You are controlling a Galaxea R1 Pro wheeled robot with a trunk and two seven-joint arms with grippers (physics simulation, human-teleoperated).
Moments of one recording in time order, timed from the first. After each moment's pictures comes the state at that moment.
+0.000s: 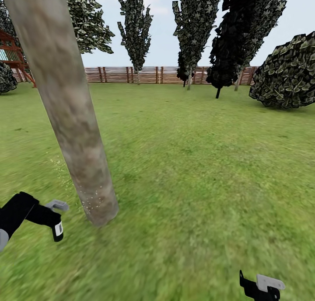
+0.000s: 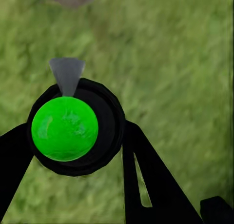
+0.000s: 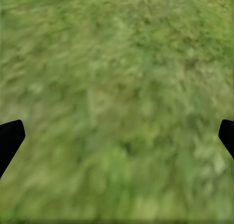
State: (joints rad) left arm -0.87 0.48 -0.01 -0.56 -0.55 0.70 -0.97; right arm -0.41 -0.13 -0.78 -0.15 0.56 -0.58 -0.07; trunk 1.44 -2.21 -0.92
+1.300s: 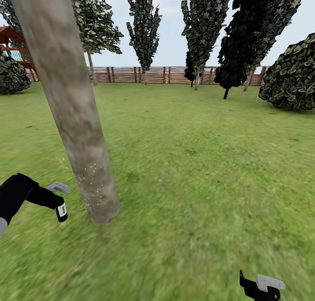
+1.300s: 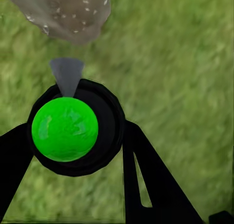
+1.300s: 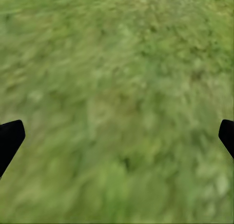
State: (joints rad) left arm -0.93 0.50 -0.01 -0.73 -0.64 0.76 -1.12; right arm -0.41 -0.13 -0.78 -0.15 0.56 -0.58 -0.07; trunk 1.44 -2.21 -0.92
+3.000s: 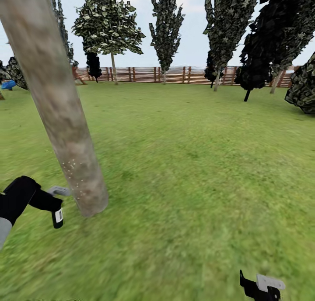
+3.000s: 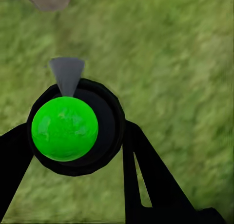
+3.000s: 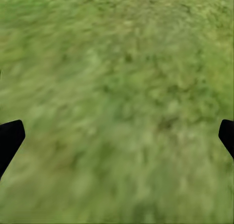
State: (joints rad) left arm -0.92 0.47 0.00 -0.71 -0.64 0.89 -1.02; right arm -0.41 -0.13 -0.78 -0.15 0.56 -0.58 -0.07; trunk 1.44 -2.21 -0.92
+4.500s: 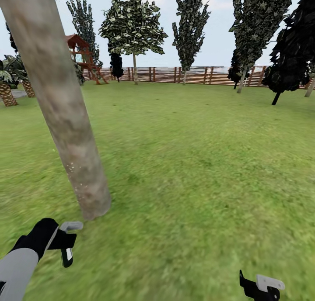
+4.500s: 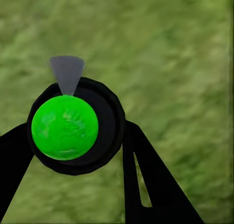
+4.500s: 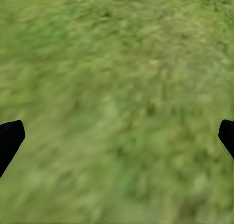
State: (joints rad) left arm -0.75 0.26 0.31 -0.45 -0.43 0.78 -0.42; right arm -0.41 -0.13 -0.78 -0.15 0.56 -0.58 -0.07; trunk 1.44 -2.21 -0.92
